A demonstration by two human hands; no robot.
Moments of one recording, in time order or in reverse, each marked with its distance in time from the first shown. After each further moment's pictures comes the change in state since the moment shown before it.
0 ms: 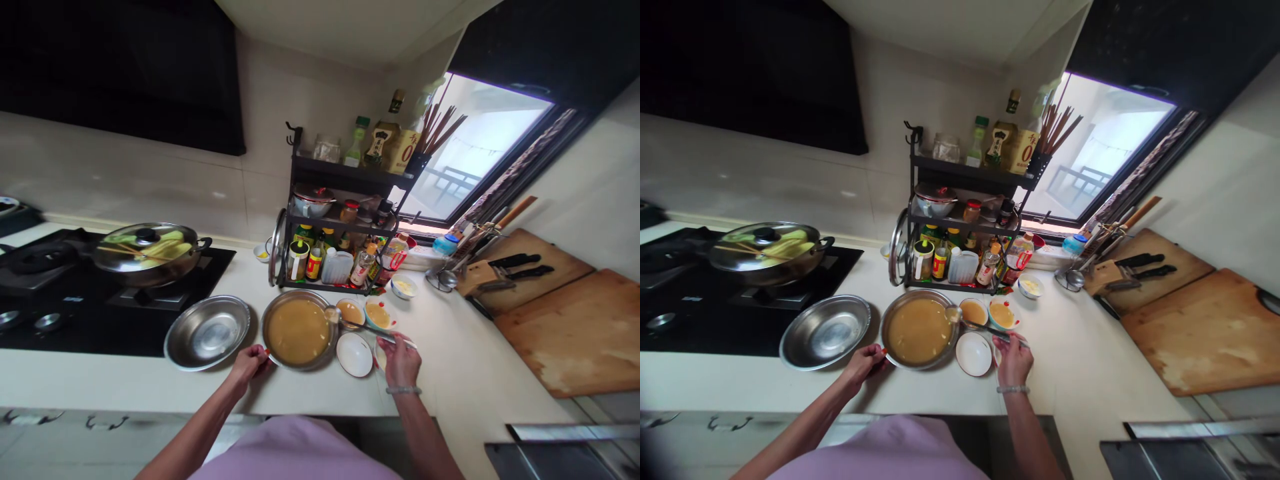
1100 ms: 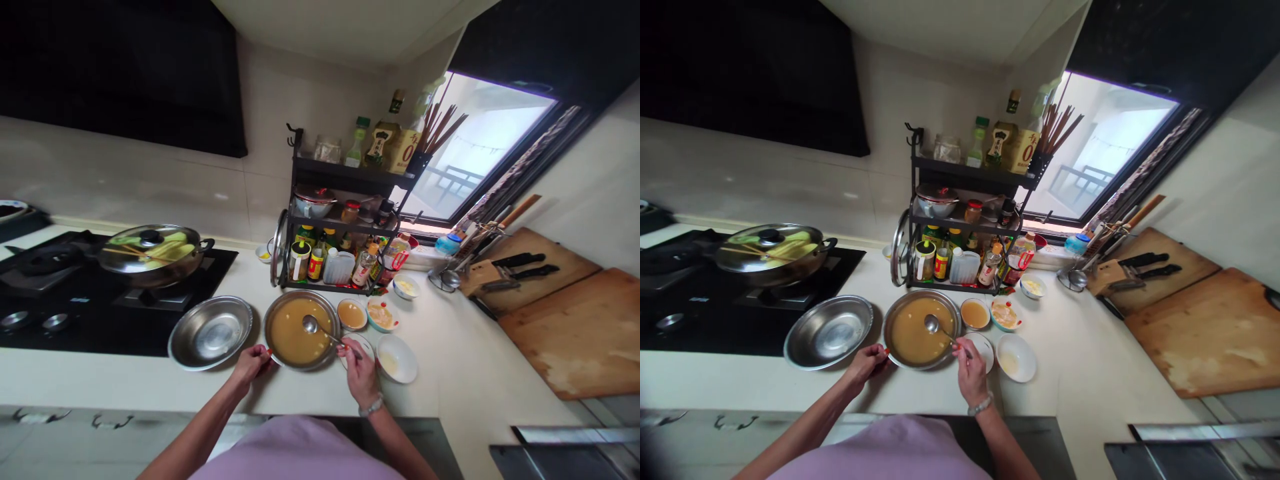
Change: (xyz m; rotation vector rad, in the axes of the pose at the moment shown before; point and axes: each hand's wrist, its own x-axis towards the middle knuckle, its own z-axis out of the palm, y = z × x) left_hand -0.002 0.004 0.001 0.046 -0.009 0.013; right_hand -0.071 0.031 0.020 -0.490 -0.632 -0.404
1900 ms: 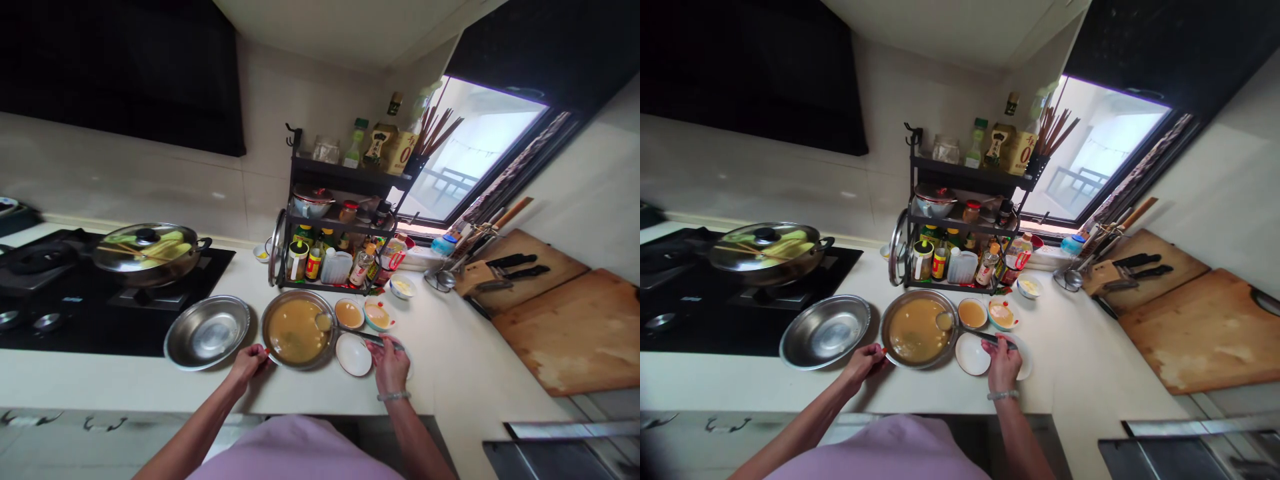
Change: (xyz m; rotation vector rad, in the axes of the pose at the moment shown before) left_hand 0.002 -0.004 -0.001 -0.038 0.010 0.006; right_hand 0.029 0.013 -0.045 0.459 0.518 0.423
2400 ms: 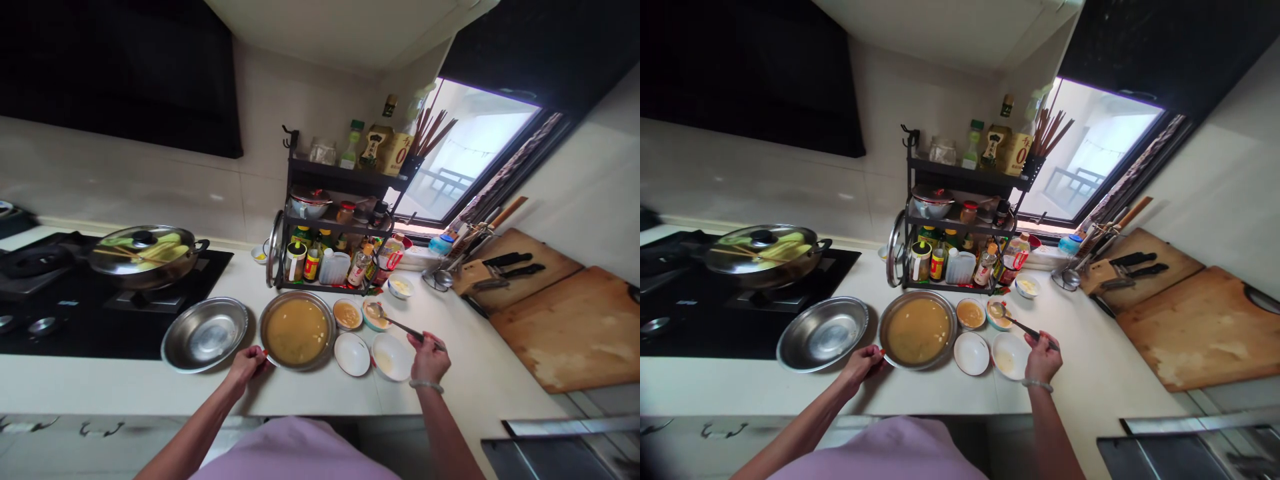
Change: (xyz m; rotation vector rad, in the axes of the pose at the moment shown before) left_hand -0.002 0.002 0.001 0.006 0.011 -0.010; right_hand 0.070 -0.028 -0.059 -0.180 0.314 -0.362
